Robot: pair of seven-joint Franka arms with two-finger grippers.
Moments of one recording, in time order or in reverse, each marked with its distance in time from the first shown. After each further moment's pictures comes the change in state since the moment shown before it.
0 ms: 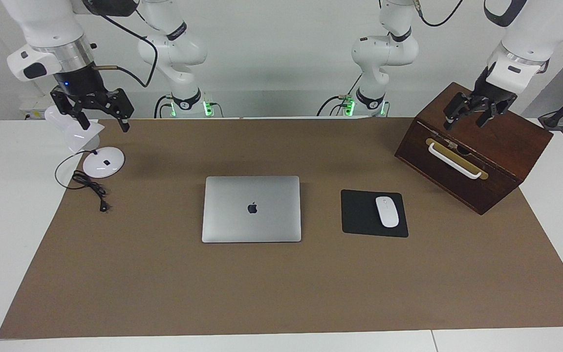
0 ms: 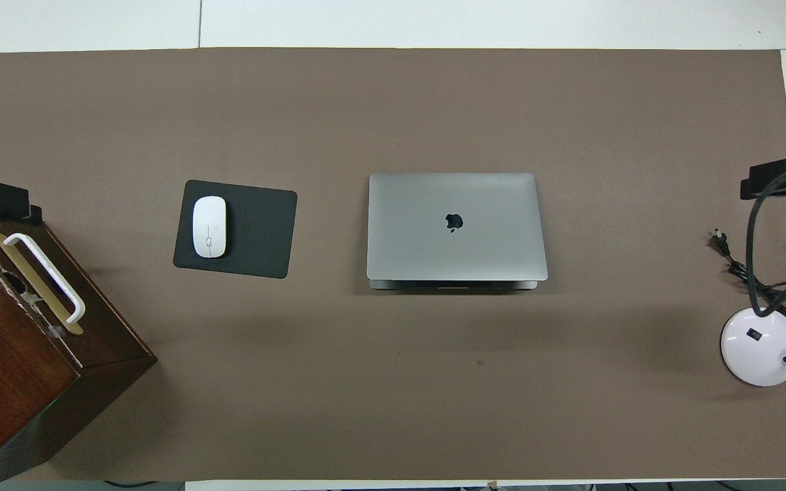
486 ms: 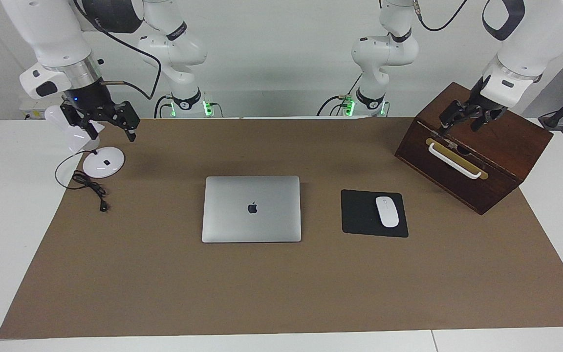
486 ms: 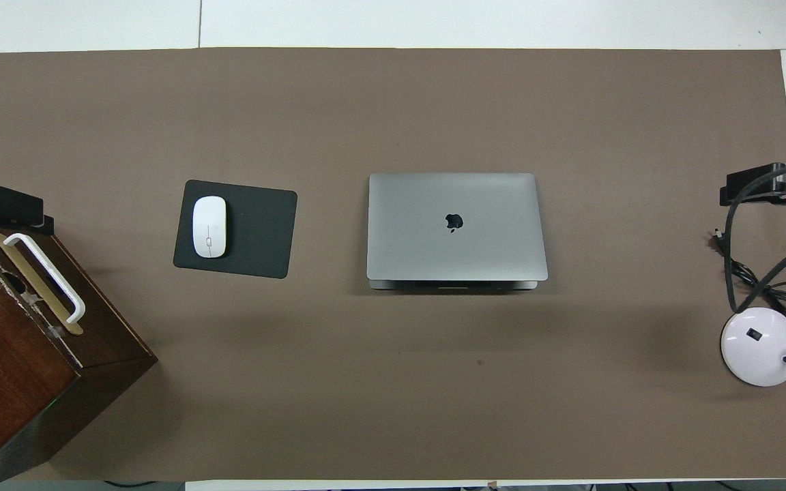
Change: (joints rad) left arm 0.003 0.017 0.000 -0.014 0.018 -0.015 0.009; right arm -0.001 0.000 0.000 -0.059 0.003 0.036 0.000
